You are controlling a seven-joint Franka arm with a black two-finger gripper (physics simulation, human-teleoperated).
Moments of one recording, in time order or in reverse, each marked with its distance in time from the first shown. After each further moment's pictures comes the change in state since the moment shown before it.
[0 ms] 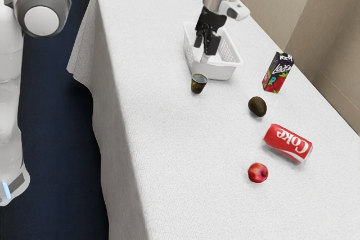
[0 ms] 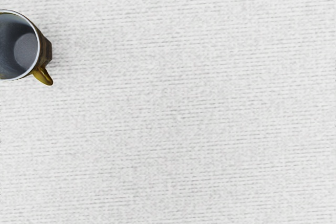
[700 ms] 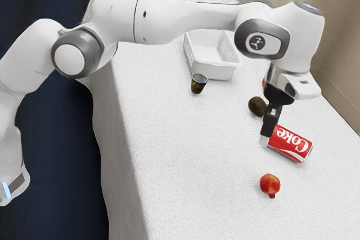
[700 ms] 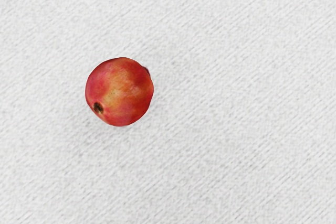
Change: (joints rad) arm -0.142 0.426 -0.450 0.459 0.115 0.112 0.081
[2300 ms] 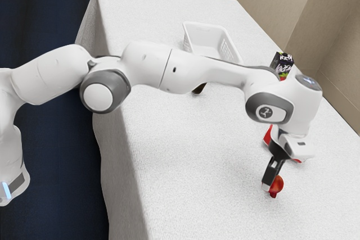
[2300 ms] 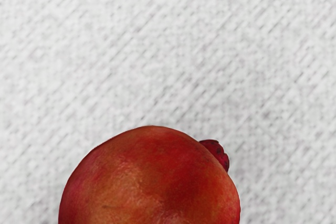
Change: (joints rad) arm -0.070 0.333 0.085 0.114 0.021 0.214 0.209
